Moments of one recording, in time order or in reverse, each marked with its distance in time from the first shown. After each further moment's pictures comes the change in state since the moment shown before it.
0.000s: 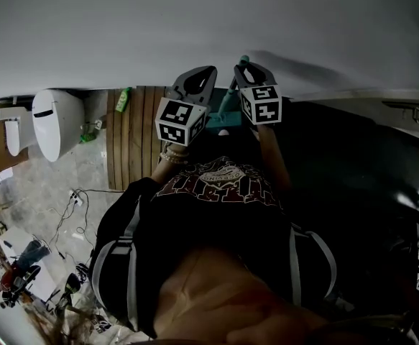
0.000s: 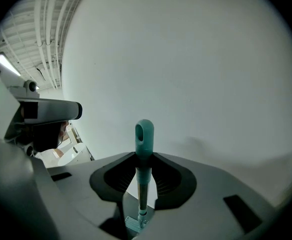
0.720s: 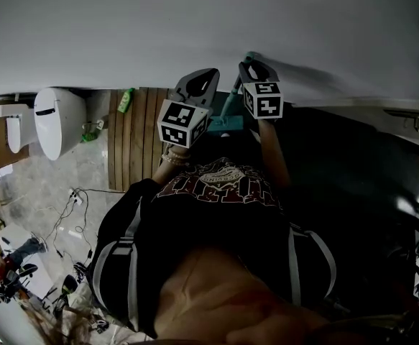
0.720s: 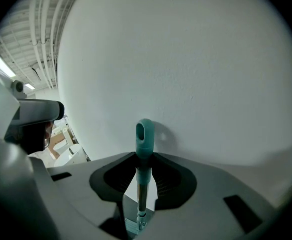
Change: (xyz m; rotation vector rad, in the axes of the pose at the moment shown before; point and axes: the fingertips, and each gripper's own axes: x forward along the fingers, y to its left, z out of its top) left arm 0.001 0.012 0.004 -0.006 -0.009 0.010; right arm 0.025 -0.015 0.010 0.015 0.007 -0.034
